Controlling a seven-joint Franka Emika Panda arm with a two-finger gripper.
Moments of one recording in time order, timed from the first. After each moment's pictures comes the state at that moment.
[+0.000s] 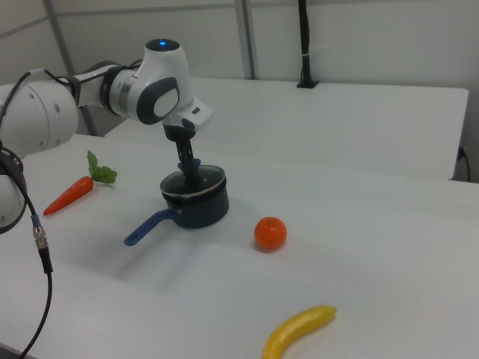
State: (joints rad) arm 0.24 0.60 -0.19 -1.27 0.27 2.01 0.79
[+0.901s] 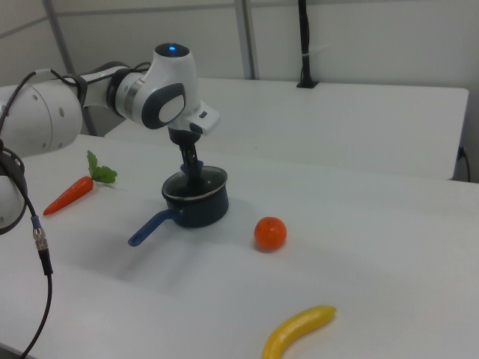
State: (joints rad) arm 0.23 0.59 -0.20 -1.30 0.34 2.02 0.67
